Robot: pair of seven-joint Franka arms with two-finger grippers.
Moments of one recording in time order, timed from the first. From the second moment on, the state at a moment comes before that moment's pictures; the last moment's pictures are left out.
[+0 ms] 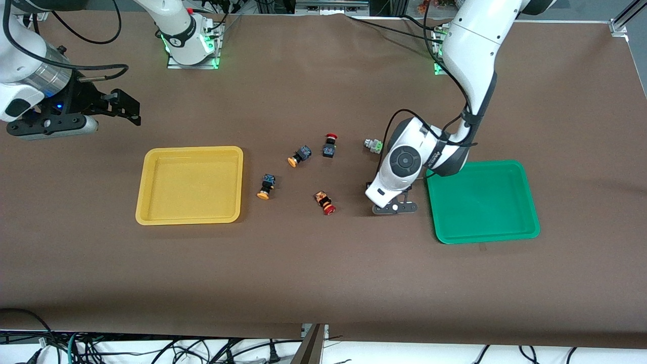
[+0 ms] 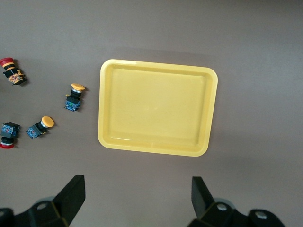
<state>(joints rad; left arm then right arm) -0.46 0.68 -0.02 -1.69 -0.02 2.28 -0.55 0.09 0.01 0.07 -1.64 0.03 1.62 0.04</state>
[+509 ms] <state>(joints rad) -0.19 0.57 -0.01 -1.69 -0.02 2.12 -0.24 0.10 0.05 0.07 -1.64 0.03 1.64 0.04</state>
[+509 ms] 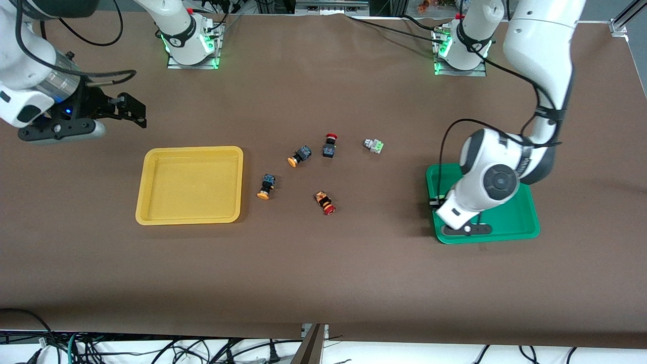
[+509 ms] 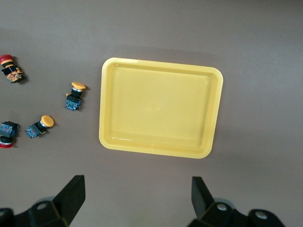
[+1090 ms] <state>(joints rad) 0.08 0.56 -0.01 -1.77 -0.01 2.09 0.05 0.13 0.15 0.08 -1.64 0.03 1.65 0.03</state>
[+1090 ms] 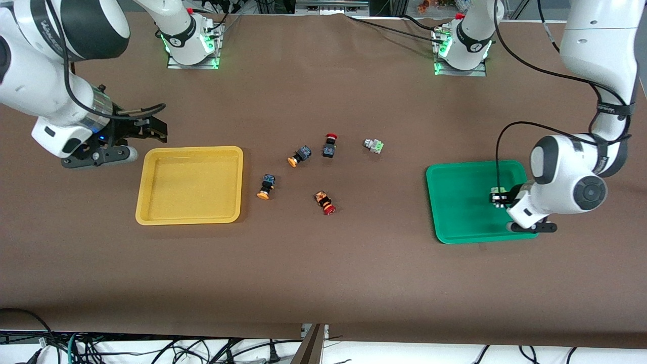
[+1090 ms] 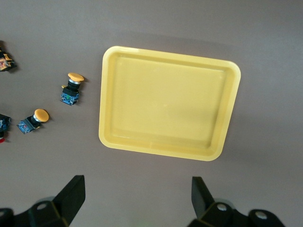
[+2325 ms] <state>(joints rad) 0.13 0.50 -0.20 -1.86 -0.01 2.14 -0.26 0.39 0.51 0.08 -1.64 0.19 2.01 0.64</state>
